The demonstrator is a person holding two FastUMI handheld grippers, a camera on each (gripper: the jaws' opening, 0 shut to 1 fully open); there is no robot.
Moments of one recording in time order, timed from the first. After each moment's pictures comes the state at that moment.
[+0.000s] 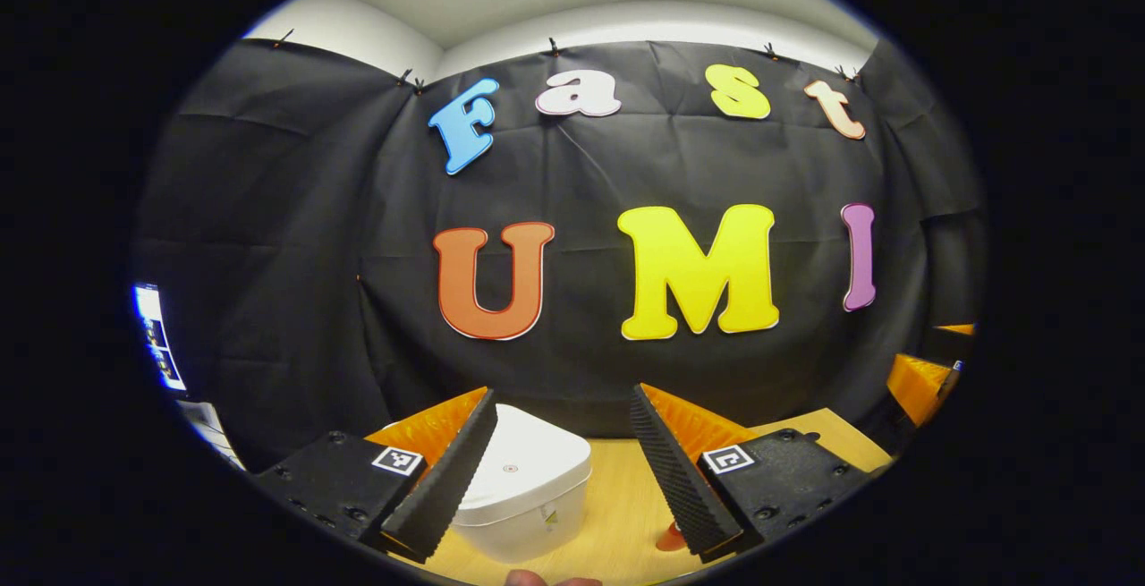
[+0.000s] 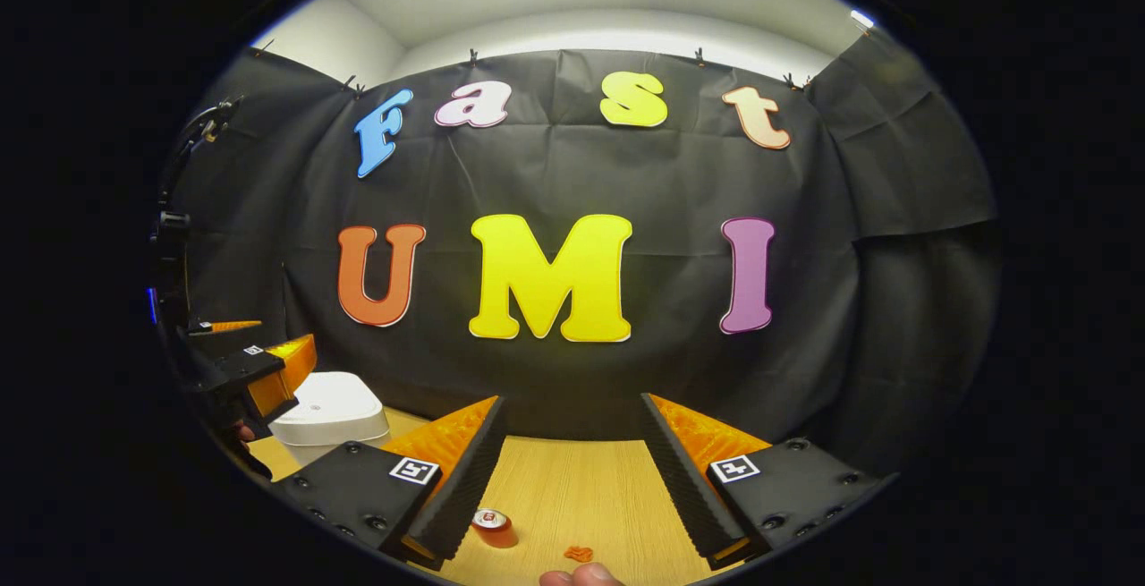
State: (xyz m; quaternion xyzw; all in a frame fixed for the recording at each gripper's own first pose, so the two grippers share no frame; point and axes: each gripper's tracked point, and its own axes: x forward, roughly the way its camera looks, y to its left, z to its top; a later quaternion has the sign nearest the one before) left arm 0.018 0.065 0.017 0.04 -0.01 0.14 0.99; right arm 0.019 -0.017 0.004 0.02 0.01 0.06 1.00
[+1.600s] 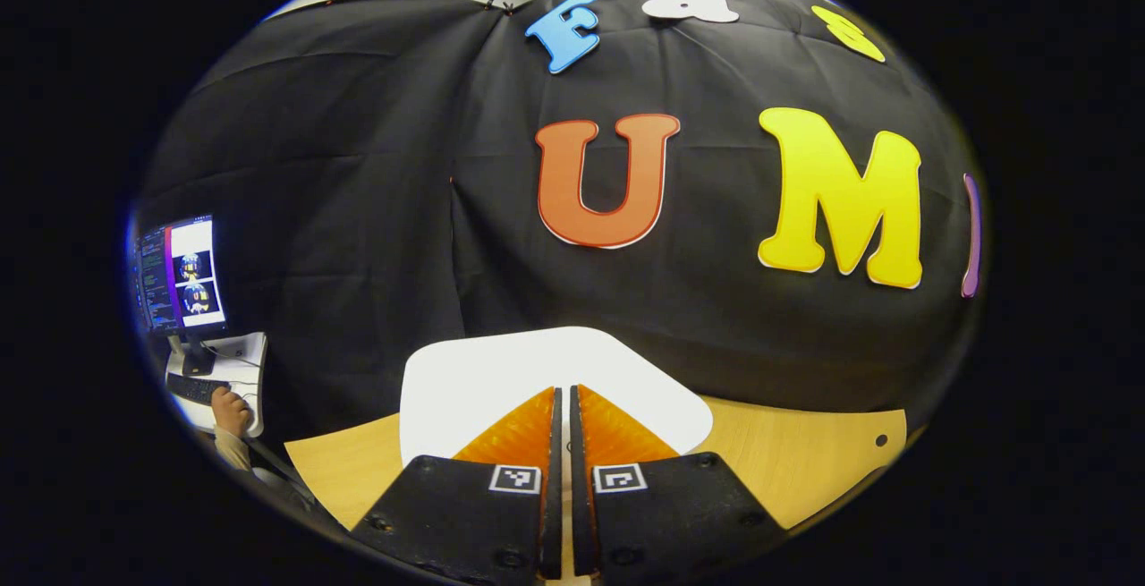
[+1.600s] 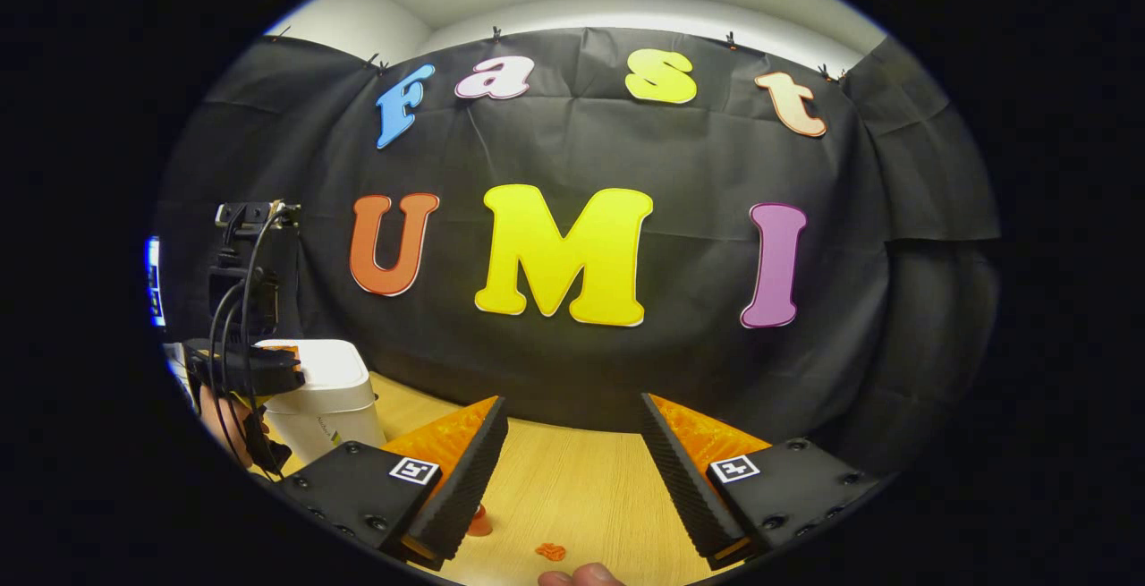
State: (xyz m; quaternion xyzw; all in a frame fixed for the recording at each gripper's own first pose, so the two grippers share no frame) left arm 0.069 0.145 -0.096 -0.04 0.12 0.31 0.94; right arm 0.054 -0.031 -0.019 -0.01 0.04 0.09 0.99
